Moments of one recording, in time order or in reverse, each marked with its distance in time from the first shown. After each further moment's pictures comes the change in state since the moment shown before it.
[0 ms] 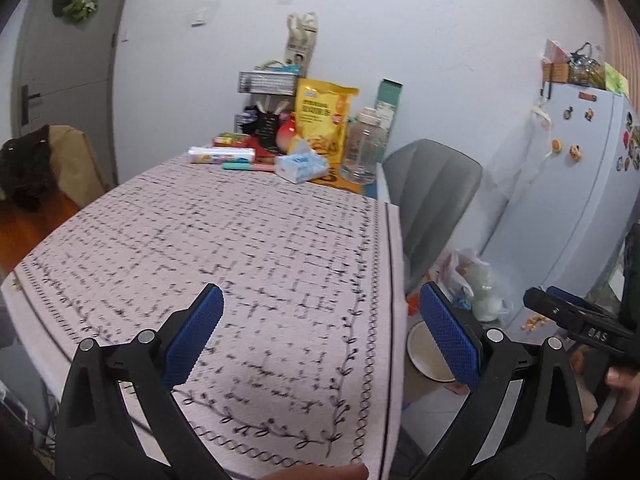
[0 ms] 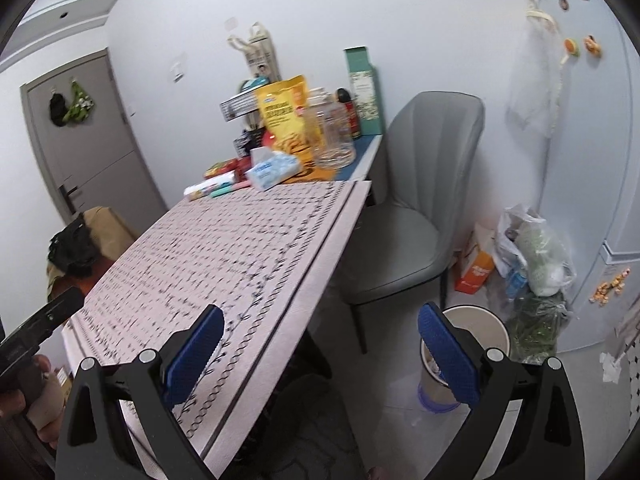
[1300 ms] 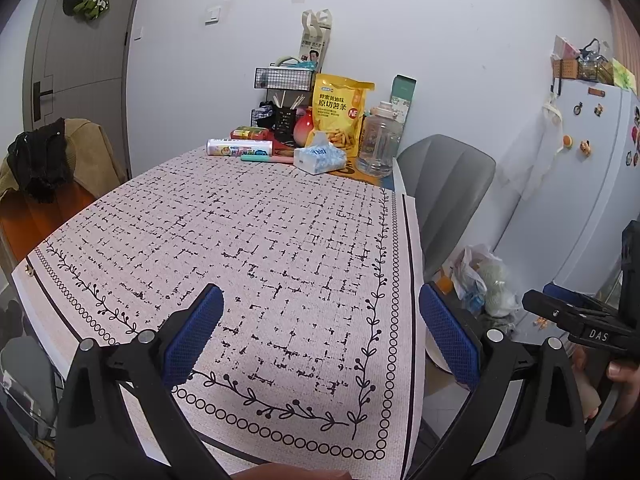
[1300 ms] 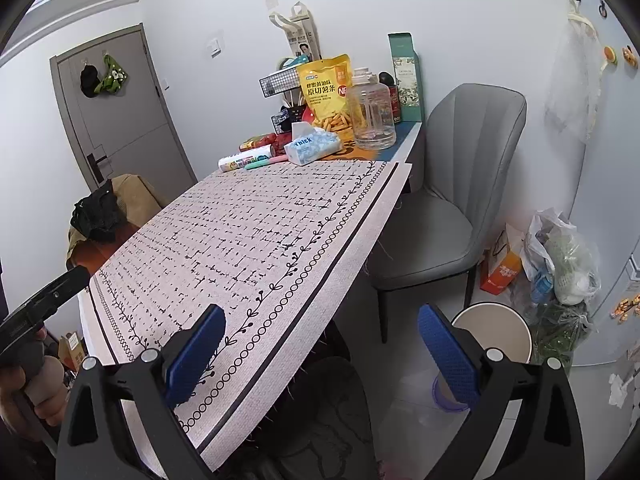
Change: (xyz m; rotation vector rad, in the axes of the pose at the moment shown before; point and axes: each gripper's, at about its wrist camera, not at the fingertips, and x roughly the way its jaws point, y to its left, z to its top) left arm -0.008 0.010 -0.019 -0.004 0.012 0.039; right arm 0.018 0.016 -0.019 -0.066 0.052 0.082
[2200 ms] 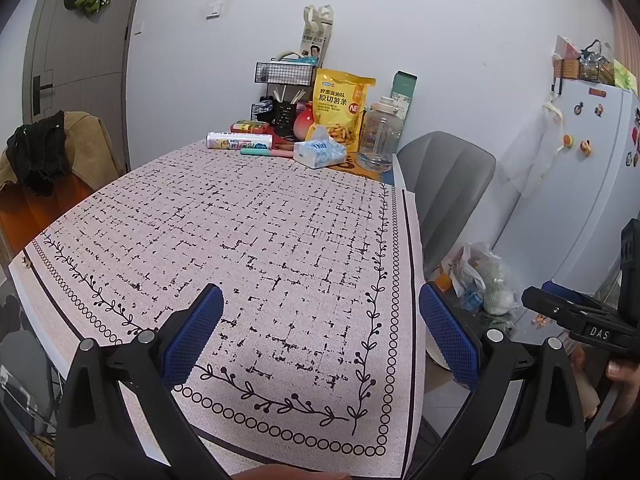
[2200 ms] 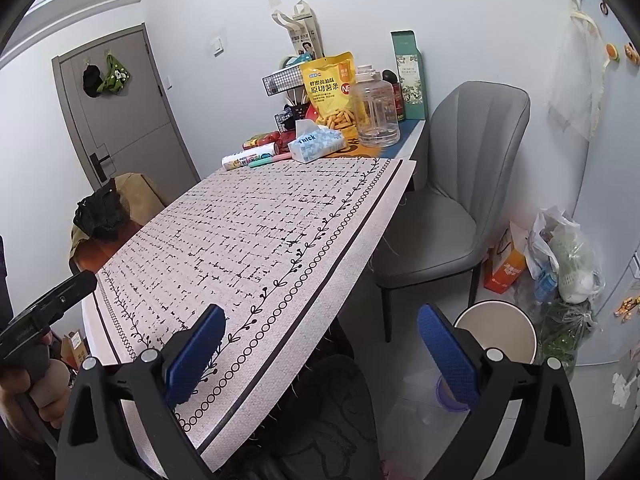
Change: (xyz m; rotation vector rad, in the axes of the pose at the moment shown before) left arm 0.003 0.004 -0.005 -0.009 0.012 -0.007; right arm 0.003 0.001 -0.005 0.002 0.000 0.013
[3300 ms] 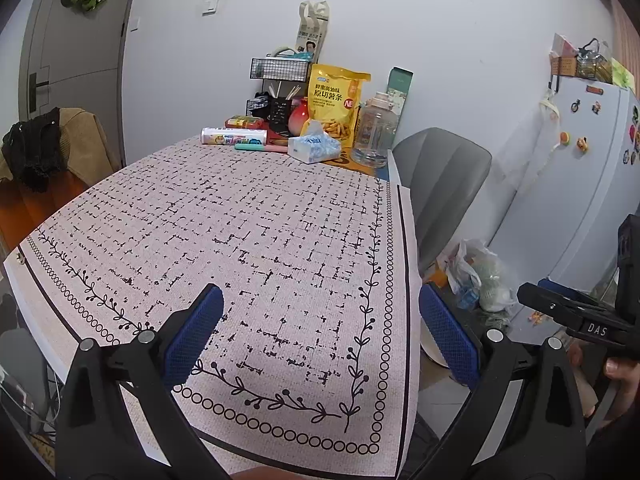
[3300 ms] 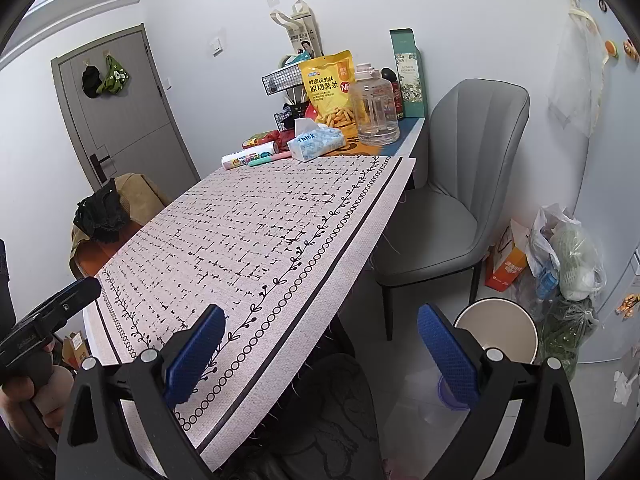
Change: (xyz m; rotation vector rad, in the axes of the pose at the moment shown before) left arm 0.004 -0.007 -0.006 0.002 0.009 -0.016; right arm 0.001 -0.002 -0.001 0.005 0.005 0.002
